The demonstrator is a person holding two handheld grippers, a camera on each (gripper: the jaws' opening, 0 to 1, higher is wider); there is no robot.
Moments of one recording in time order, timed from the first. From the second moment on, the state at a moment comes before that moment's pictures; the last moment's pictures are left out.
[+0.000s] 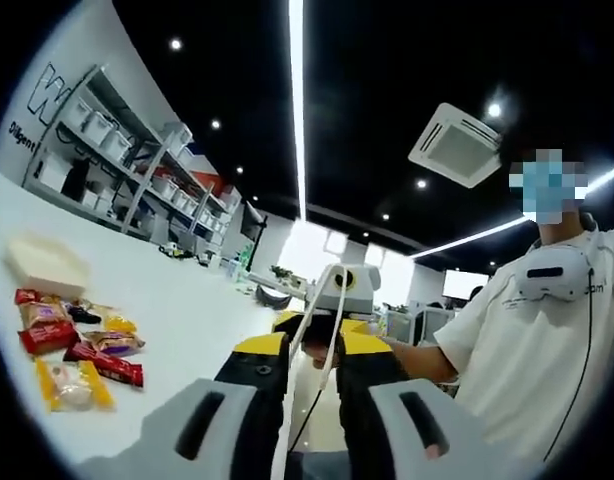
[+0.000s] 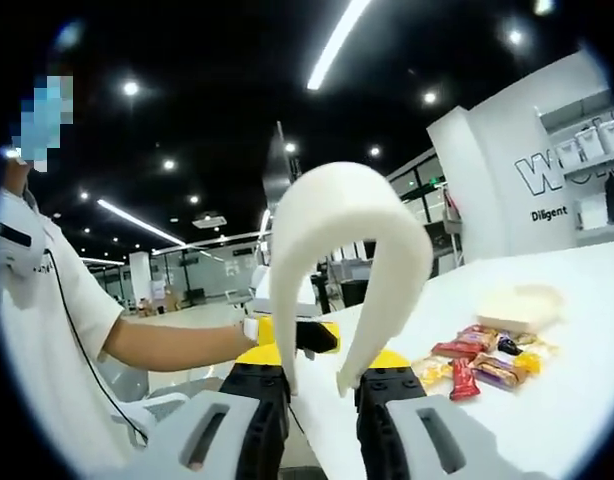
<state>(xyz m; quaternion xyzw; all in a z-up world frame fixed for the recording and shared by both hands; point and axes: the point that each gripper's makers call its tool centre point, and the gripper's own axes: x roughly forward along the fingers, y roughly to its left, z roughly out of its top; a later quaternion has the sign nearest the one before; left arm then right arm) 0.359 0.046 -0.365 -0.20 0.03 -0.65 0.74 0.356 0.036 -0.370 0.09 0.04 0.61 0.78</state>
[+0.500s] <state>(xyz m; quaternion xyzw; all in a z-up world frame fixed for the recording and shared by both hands) 0.379 0.052 -0.399 -0.11 0.04 -0.57 0.81 0.403 0.020 -0.422 -0.01 0.14 0.51 0.85</state>
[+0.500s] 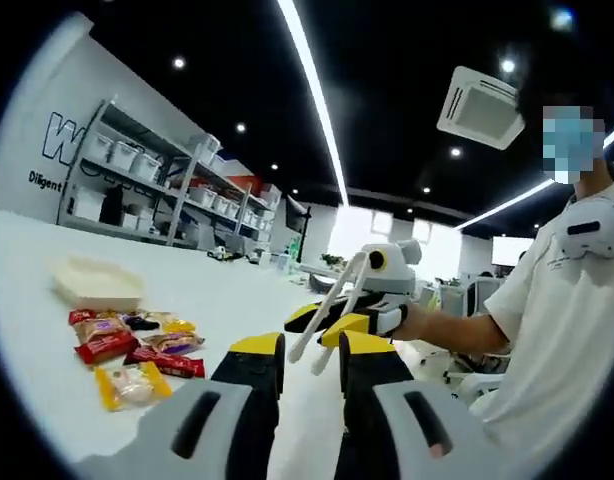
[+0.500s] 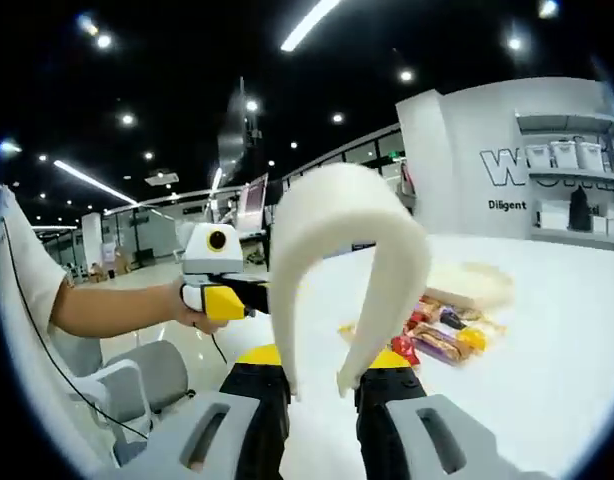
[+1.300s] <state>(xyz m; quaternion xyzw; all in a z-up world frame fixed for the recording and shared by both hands) 0.466 0.117 -0.419 -0.02 -0.03 -0.35 0.94 0.440 0.020 -0.426 0.00 0.14 0.47 0.87</state>
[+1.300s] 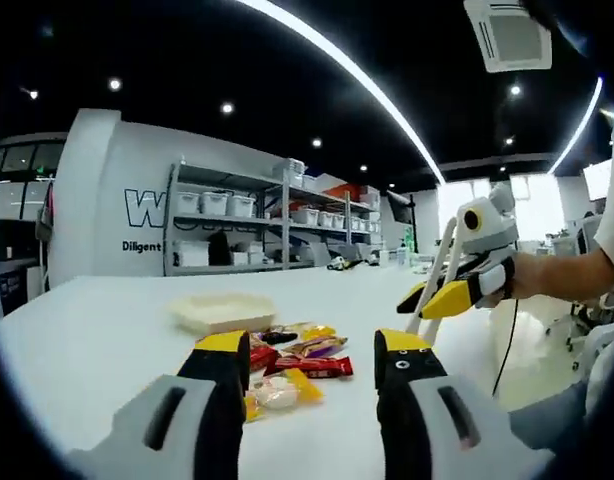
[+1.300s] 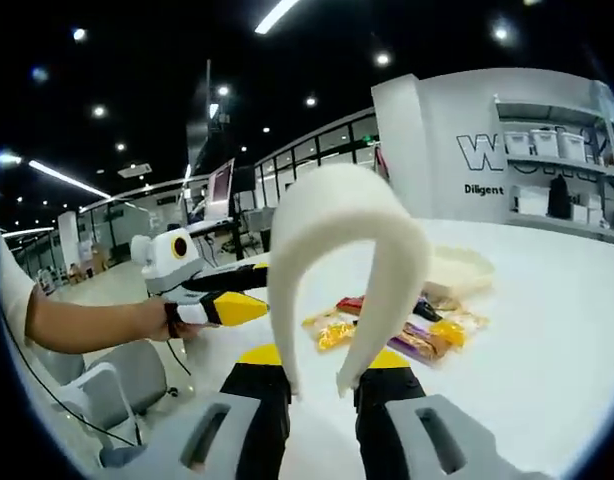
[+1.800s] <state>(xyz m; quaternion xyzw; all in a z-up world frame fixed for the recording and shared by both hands) 0.474 0.131 -0.429 -0.09 -0.01 -0.34 0.94 0.444 0.024 -0.430 -0.02 0.15 0.47 0.87</state>
